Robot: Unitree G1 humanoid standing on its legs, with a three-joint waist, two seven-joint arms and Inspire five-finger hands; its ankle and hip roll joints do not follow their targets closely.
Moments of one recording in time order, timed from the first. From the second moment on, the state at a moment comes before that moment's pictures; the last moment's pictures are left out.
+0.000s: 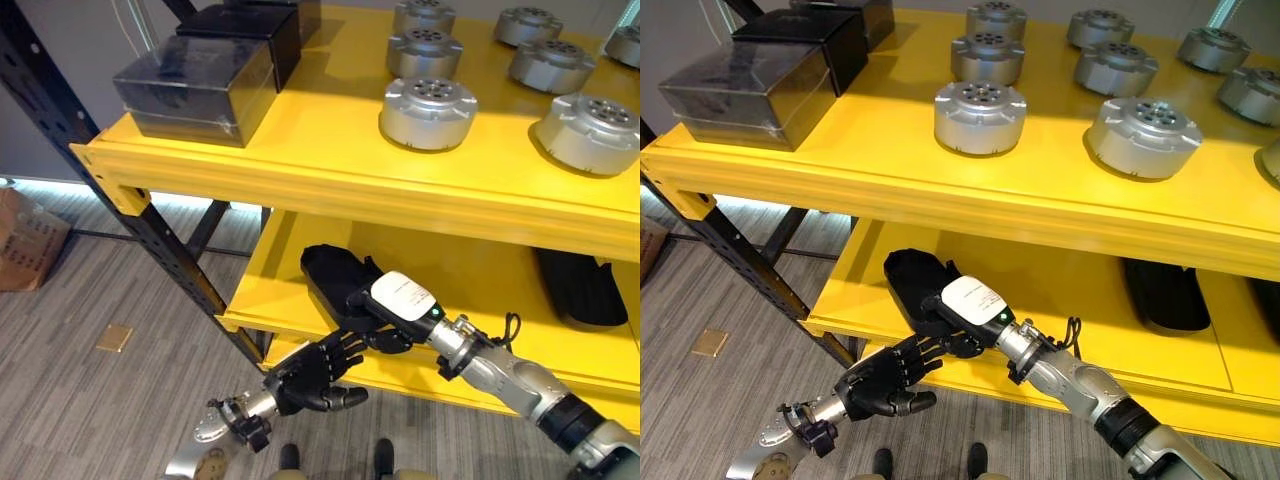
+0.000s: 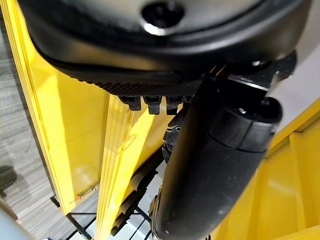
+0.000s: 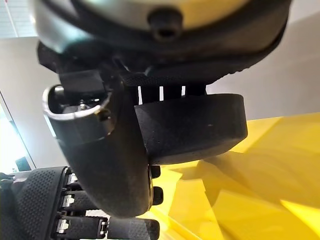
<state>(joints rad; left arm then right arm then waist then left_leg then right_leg) 0.08 0.54 -0.44 0.22 -0.86 -0.13 -0.64 -0.35 -0.67 0.65 0.23 -0.67 -0.42 -0.31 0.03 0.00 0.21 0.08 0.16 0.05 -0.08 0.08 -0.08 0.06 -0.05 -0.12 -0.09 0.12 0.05</state>
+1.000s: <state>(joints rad) 0.13 0.52 -0.22 0.03 -0.98 -0.16 -0.75 -0.31 -0.60 0.52 0.56 -0.67 0.04 -0.37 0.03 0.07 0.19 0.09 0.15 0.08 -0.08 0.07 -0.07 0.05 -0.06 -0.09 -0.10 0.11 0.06</state>
